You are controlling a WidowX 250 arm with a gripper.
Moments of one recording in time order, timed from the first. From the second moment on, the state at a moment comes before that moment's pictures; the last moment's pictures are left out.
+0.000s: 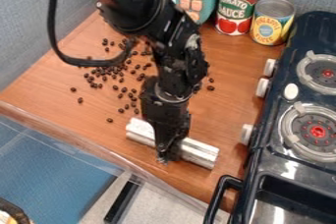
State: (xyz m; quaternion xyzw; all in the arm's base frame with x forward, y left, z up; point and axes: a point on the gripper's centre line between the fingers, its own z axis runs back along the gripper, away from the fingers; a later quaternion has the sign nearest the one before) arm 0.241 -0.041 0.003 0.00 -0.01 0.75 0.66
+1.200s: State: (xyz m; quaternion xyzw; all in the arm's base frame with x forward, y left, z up) arm 0.221 0.041 0.016 -0.03 0.00 0.75 0.66
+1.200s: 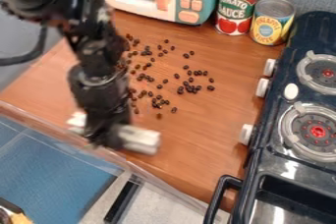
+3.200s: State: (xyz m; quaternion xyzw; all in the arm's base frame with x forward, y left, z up) arm 0.305 0.095 0.001 -0.04 -0.07 0.77 0.63
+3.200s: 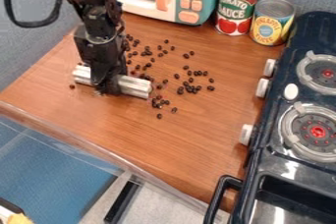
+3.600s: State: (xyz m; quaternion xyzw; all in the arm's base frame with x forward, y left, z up) arm 0.338 0.097 0.000 -0.03 -0.09 0.78 0.62
